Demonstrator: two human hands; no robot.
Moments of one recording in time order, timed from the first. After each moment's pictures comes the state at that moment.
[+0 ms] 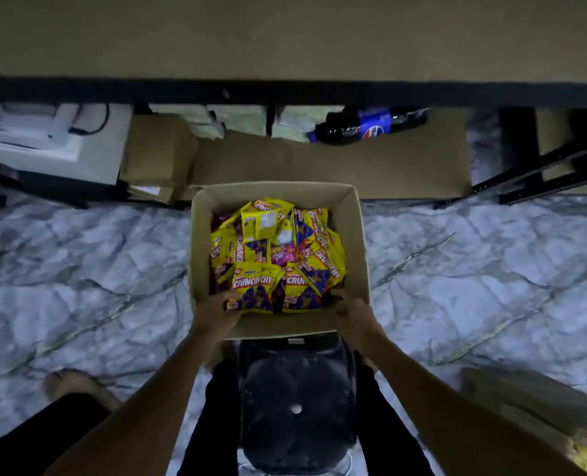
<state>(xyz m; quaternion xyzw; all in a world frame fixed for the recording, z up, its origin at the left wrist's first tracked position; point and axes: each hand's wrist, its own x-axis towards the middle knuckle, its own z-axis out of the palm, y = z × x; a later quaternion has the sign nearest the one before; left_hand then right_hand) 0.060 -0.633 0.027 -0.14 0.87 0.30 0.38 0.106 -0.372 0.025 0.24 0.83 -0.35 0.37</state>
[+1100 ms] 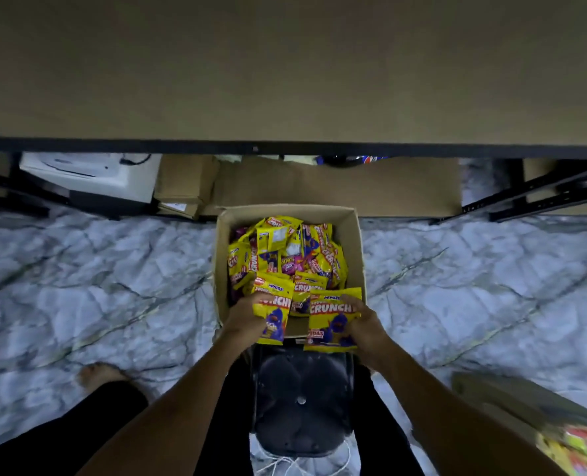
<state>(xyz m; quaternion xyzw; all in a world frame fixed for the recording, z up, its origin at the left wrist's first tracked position) 0.125 -0.638 -0.099 -0.23 0.77 0.39 0.45 0.170 -0.400 -0.111 0.47 0.56 -0.57 0.37</state>
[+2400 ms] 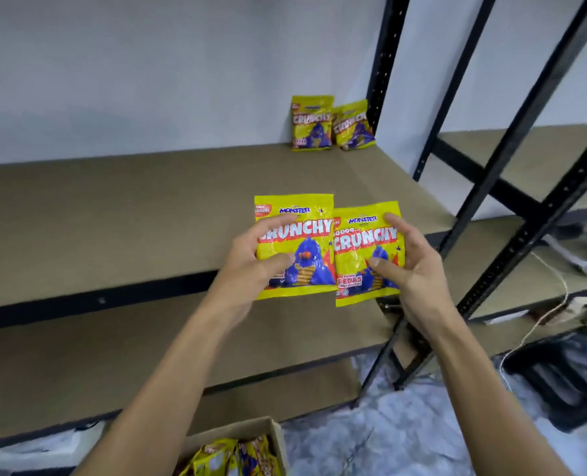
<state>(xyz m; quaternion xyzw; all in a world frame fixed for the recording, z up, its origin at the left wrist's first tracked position) -0.049 -0.471 0.499 0.13 0.65 0.72 0.19 0.030 -0.251 0.479 0.12 0.66 -0.72 -0.16</state>
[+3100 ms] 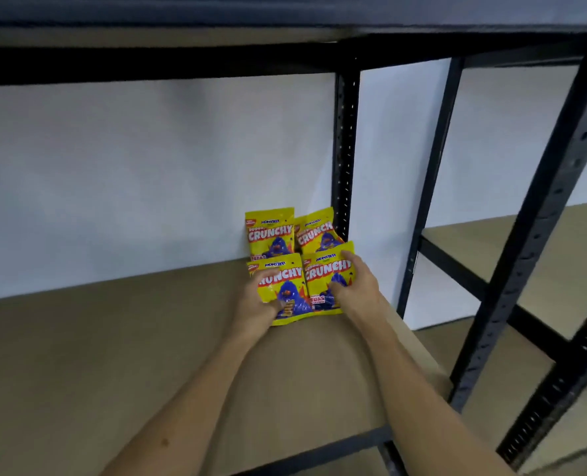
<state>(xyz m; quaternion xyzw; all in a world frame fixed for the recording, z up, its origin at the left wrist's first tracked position) -0.251 -0.234 0.496 0.14 0.77 0.63 0.02 -0.201 -0.045 0.503 0.14 0.81 -0.52 -0.22</state>
